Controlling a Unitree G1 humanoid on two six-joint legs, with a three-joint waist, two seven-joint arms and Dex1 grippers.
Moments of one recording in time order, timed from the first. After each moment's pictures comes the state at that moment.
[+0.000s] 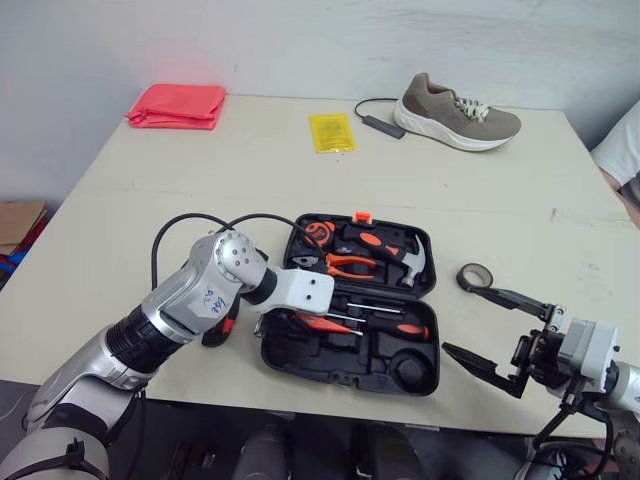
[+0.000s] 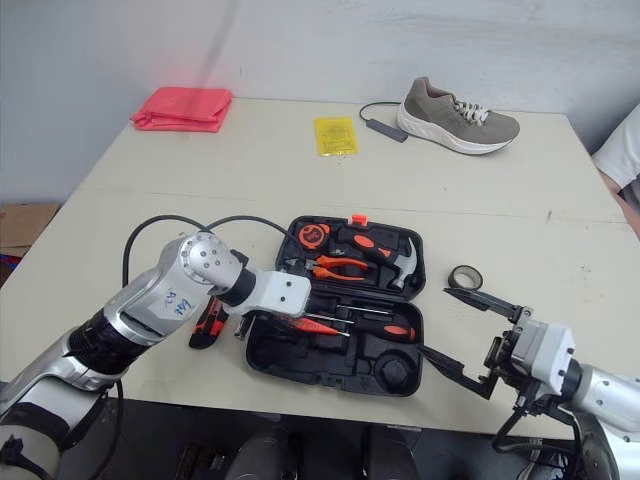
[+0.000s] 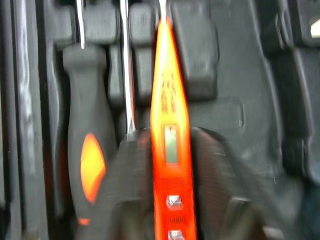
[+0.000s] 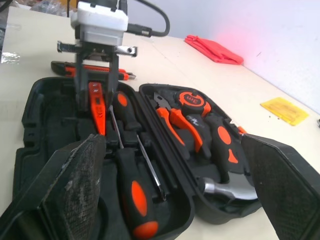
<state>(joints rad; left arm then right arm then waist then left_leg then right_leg) -0.76 0.69 -0.62 -0.27 0.12 0.61 -1.30 0.28 -0.68 -0.36 -0.44 0.55 -0.14 1.05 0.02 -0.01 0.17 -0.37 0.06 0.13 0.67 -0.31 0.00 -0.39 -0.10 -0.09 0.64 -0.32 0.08</state>
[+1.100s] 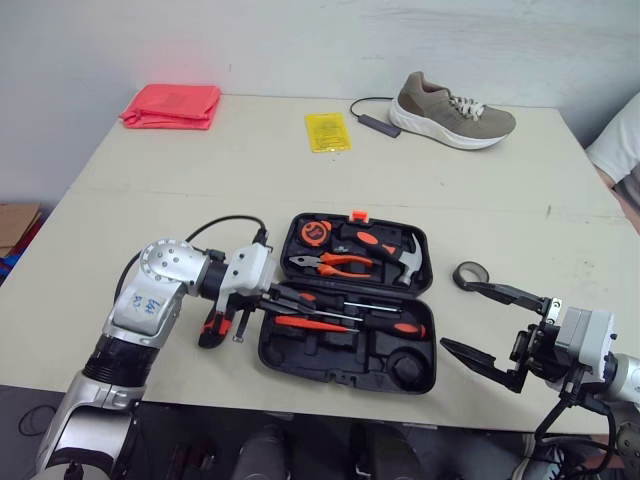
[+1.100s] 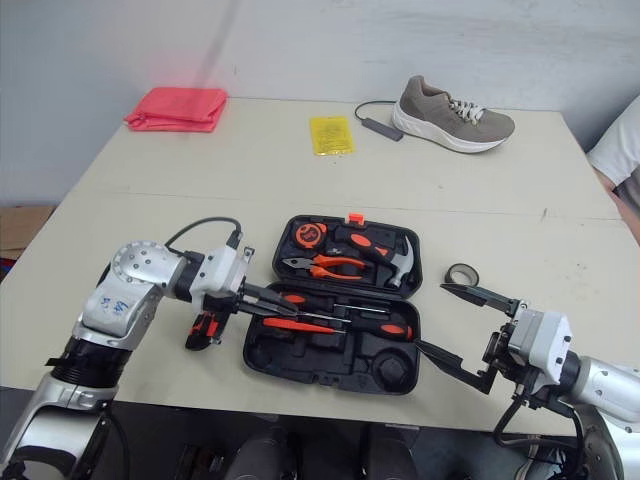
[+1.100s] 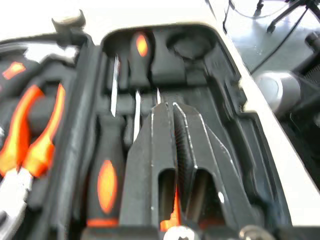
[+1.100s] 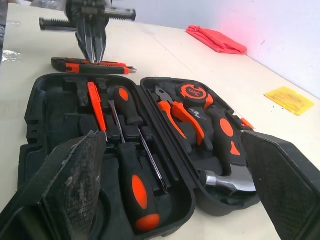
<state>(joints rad) -0.50 0.62 -0.17 0.00 -0.29 0.09 -1.39 0.27 -0.69 -0.36 -0.42 0.57 -0.11 1.08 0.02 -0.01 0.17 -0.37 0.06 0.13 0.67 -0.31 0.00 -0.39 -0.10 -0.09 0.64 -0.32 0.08</state>
